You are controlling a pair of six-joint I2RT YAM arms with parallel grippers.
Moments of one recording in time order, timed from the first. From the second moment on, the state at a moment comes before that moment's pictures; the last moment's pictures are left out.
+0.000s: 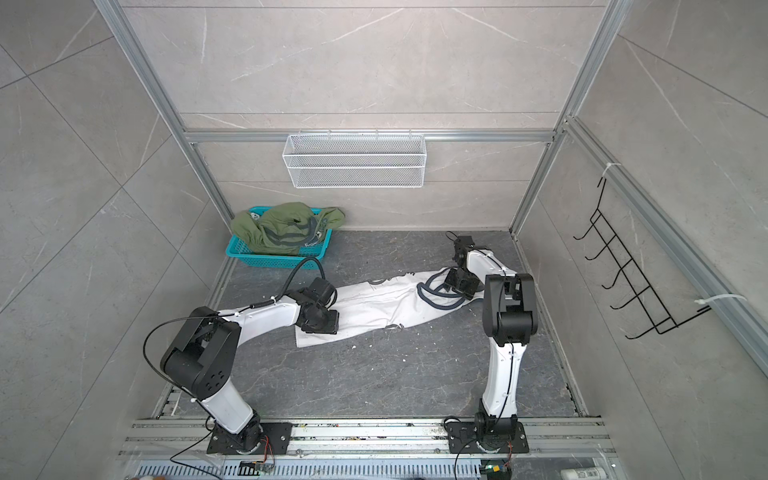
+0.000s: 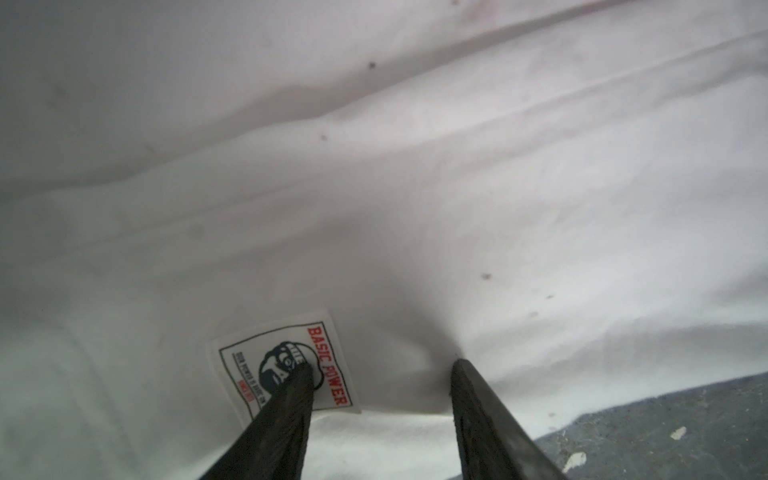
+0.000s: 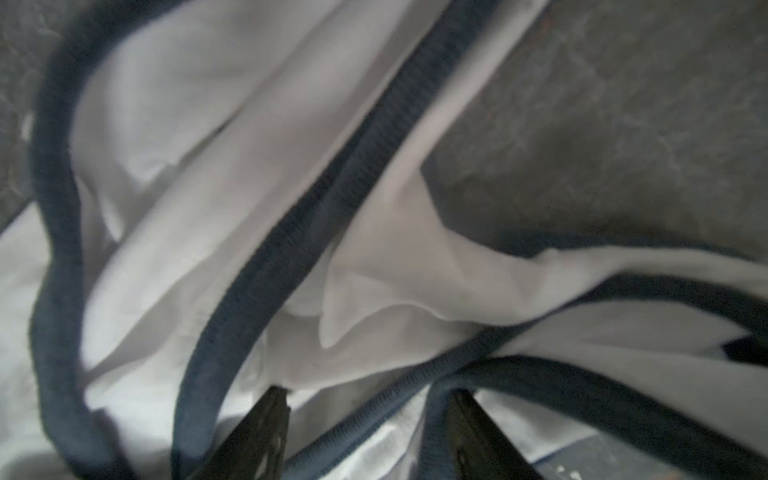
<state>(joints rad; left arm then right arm) -0.57 1.68 0.96 -0.57 0.01 -0.44 0.05 2.14 1.62 -0.90 0.02 0.50</state>
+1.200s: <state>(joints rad) -1.14 1.08 0.67 -0.88 -0.04 -0.91 0.29 2.77 2.80 -1.33 0.01 0.36</state>
